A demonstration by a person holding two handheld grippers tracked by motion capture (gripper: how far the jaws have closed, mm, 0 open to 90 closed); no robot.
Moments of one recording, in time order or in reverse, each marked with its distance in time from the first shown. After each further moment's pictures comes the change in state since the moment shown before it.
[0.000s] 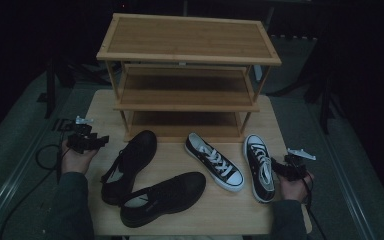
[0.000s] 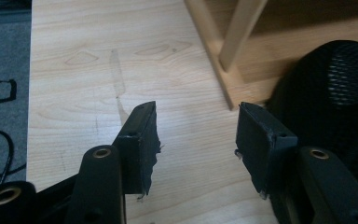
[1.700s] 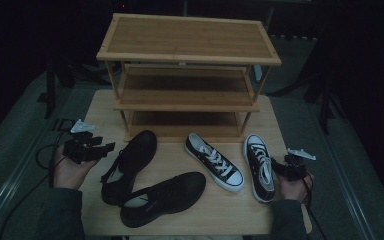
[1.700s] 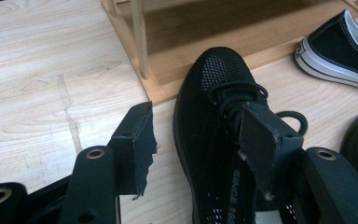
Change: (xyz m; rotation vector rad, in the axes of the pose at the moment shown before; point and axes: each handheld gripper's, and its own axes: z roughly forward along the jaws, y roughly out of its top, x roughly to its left) left arm -0.046 -0.003 -0.071 -0.047 -0.125 0.115; right arm 0.000 0.000 0.000 0.000 0.001 -0.002
